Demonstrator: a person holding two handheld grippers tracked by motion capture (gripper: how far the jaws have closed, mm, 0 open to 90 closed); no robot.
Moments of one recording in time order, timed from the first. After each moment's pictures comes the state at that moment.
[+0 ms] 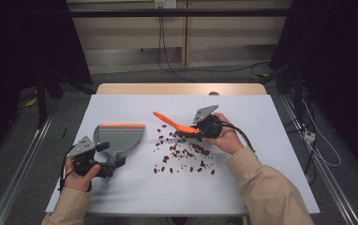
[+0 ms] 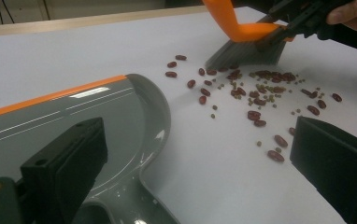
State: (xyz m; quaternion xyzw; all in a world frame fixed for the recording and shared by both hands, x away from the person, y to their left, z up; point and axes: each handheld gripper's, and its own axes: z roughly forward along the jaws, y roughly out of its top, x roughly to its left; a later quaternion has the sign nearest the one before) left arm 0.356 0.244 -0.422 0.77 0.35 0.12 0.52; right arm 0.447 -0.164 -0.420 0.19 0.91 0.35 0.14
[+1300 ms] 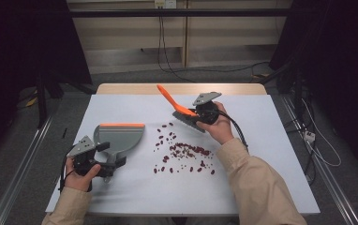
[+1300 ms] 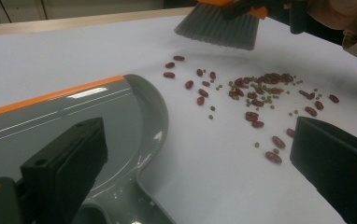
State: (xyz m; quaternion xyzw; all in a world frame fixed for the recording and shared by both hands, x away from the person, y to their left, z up) left arm 0.356 0.243 -0.422 0.77 0.35 0.12 0.52; right arm 0.489 -0.160 -0.414 0.29 0.84 0.42 0.18
